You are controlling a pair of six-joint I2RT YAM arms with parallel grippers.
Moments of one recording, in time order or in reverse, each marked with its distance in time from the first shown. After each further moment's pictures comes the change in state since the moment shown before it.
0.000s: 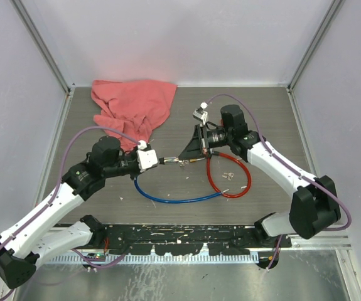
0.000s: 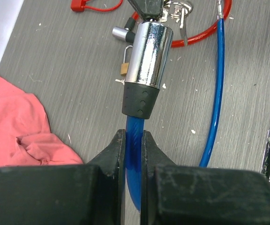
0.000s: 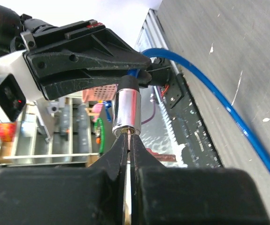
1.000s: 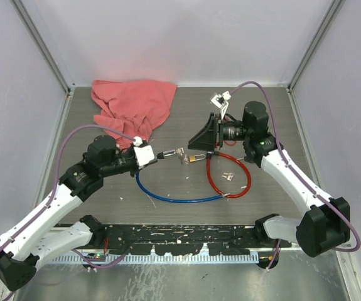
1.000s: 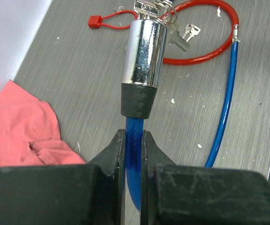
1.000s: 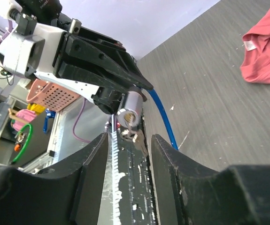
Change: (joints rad) left arm 0.019 -0.029 0.000 0.065 0.001 -0.039; right arm -0.135 -0.146 -0.056 0.285 -0.058 -0.201
